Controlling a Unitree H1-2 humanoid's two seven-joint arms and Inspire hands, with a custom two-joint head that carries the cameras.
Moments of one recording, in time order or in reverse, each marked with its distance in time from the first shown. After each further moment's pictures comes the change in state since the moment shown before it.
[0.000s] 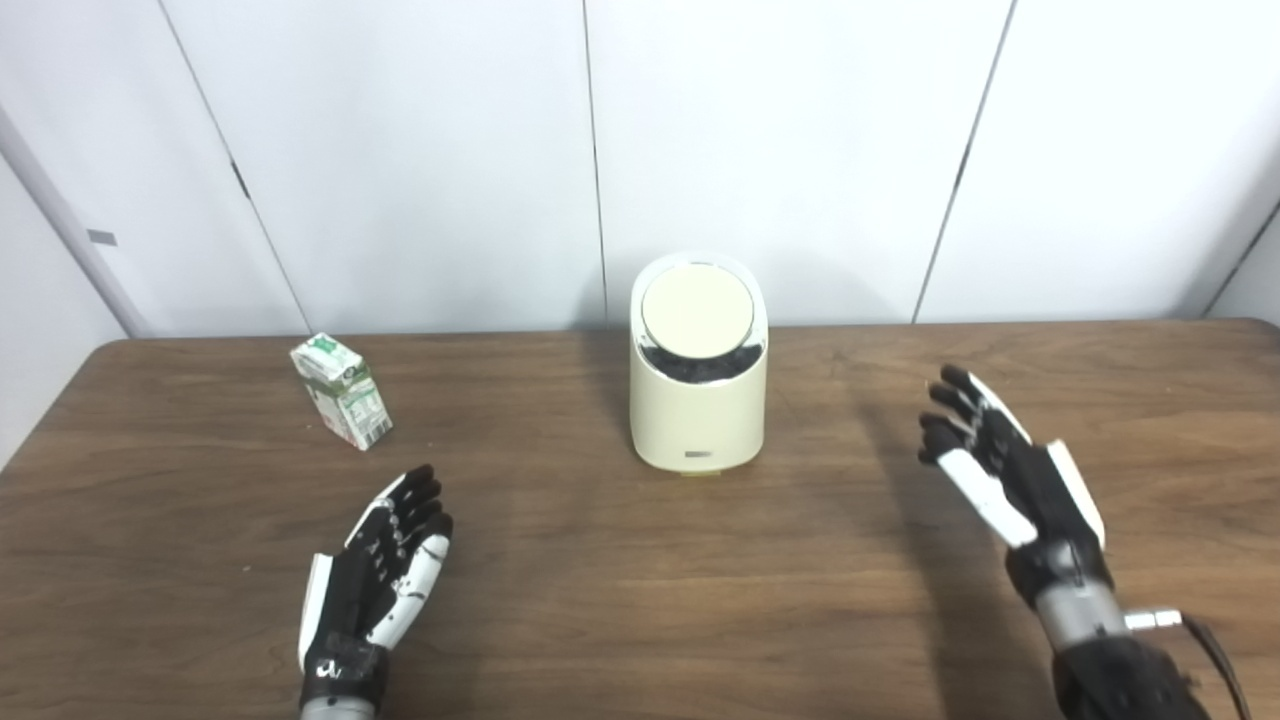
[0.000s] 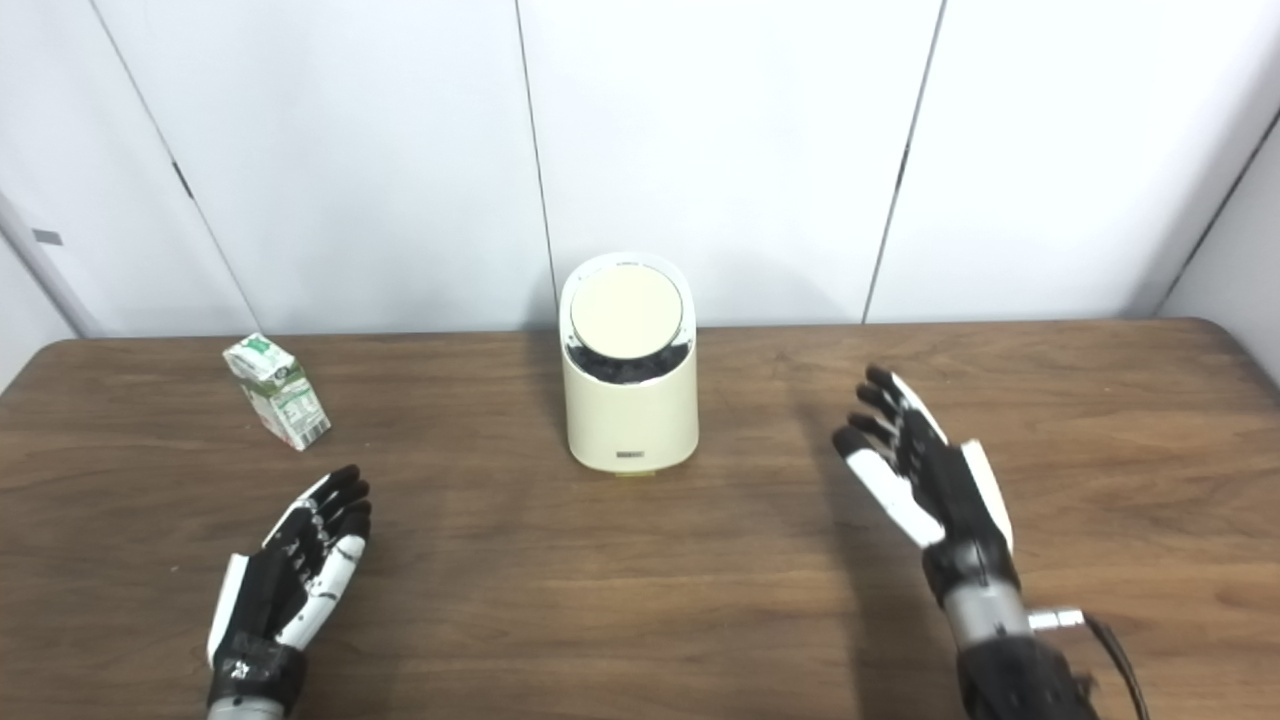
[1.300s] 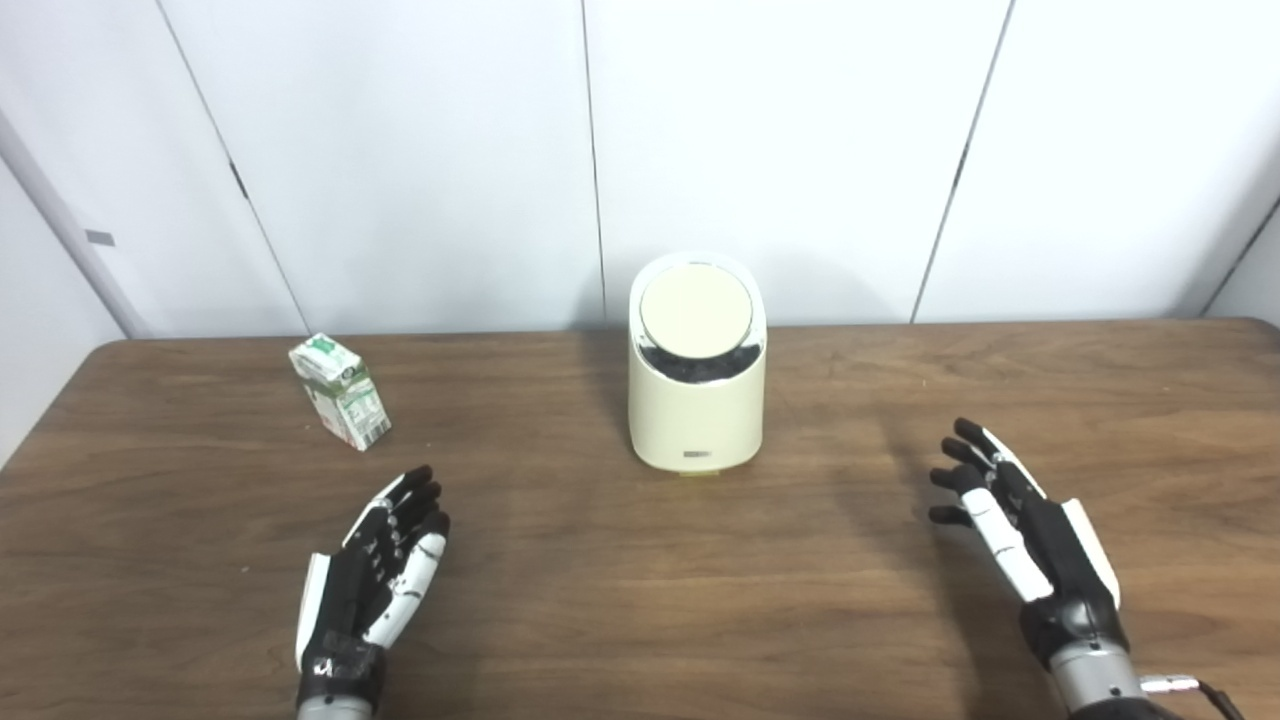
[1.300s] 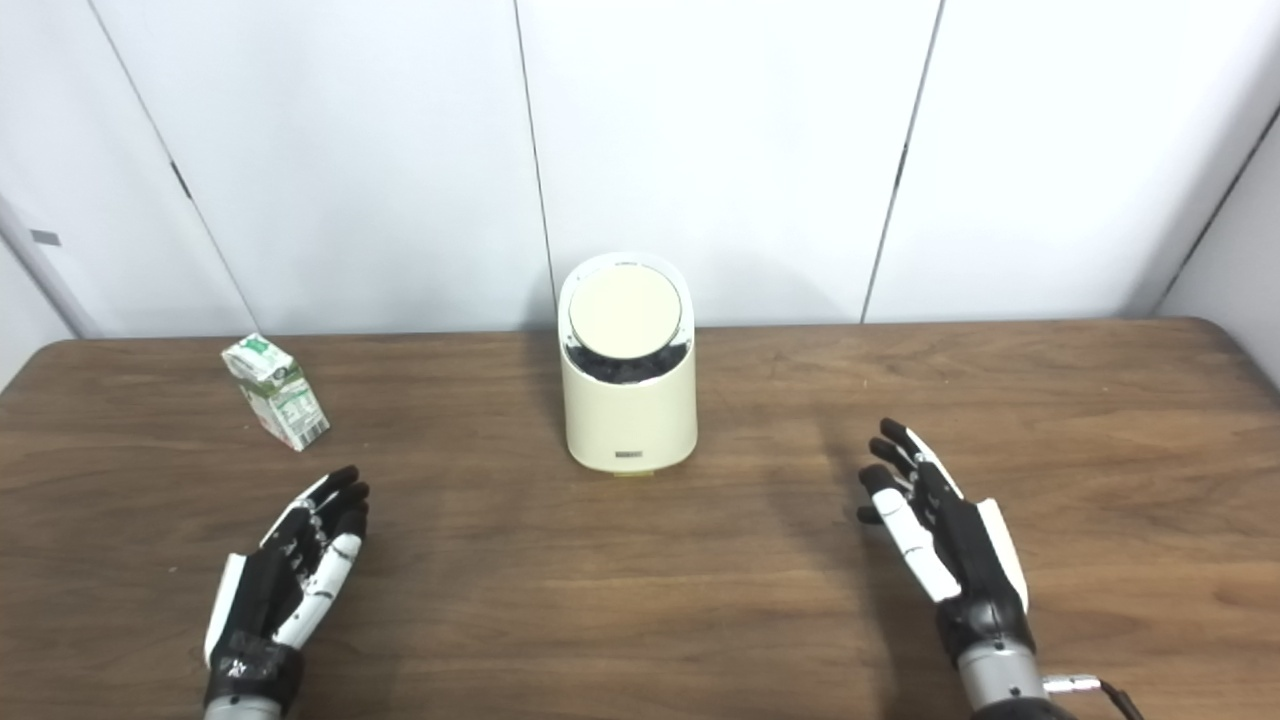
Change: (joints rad) left arm -0.011 -0.005 0.012 -0.020 -0.005 0.058 0.001; right arm 0.160 0.012 -0.027 0.004 0.038 -0.082 -0.012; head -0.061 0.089
